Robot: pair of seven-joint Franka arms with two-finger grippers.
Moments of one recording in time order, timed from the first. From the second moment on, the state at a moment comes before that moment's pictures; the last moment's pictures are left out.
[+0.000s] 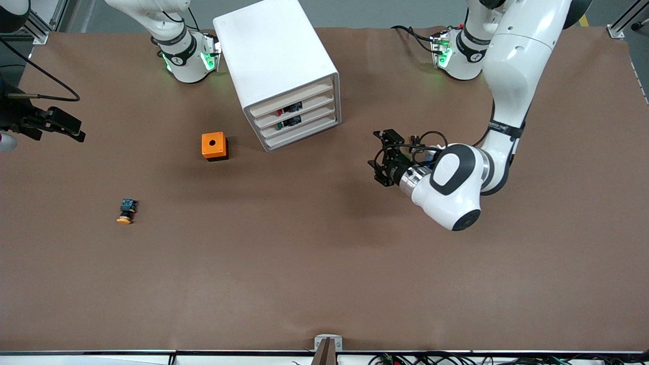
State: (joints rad) left arm -0.30 0.70 -0.13 -1.46 -0.79 1.44 -2.00; right arm -0.08 -0.05 0.04 -1.66 0.00 1.58 0.02
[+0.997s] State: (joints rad) left arm -0.36 0.86 -0.24 -1.46 -0.95 1.43 -2.24; right arm -0.04 -0.01 0.06 -1.67 0.06 1.56 0.37
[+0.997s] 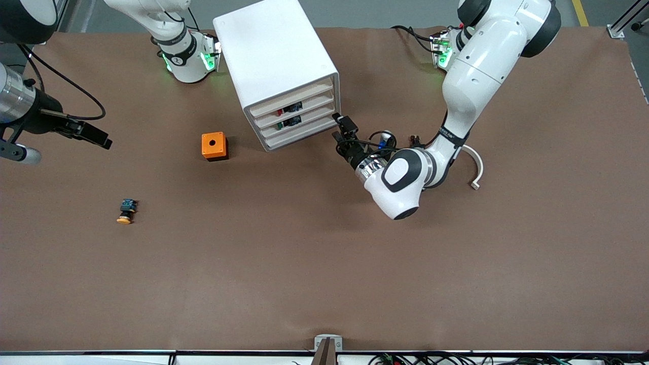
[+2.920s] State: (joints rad) left arm -0.51 0.92 -0.24 -1.46 -0.95 1.39 -2.26; right arm 0.09 0.04 0.06 -1.66 0.16 1.58 0.82
